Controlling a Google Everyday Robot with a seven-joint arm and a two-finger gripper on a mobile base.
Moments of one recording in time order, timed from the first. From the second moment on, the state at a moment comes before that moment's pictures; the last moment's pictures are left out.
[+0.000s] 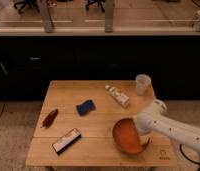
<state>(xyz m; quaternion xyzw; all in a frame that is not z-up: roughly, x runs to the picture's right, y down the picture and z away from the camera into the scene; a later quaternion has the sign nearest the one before) 0.235 0.234 0.801 -0.26 -0.02 -0.09 0.96</state>
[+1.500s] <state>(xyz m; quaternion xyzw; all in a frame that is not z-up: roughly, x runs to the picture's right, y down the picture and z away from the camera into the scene) 0.247 0.233 0.822 -0.27 -0.04 -0.04 0.96</state>
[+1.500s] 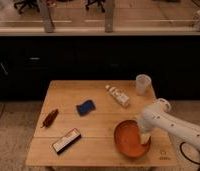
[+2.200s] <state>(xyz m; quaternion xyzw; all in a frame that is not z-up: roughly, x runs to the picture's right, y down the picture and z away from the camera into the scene) 0.250 0.233 0.828 -0.28 -0.05 -0.03 0.96</state>
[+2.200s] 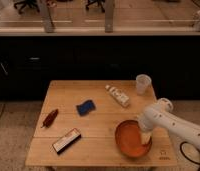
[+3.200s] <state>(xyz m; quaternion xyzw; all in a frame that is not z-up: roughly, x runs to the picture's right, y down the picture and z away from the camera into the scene) 0.252 0.232 0.826 -0.28 -0.05 -0.03 0.96</state>
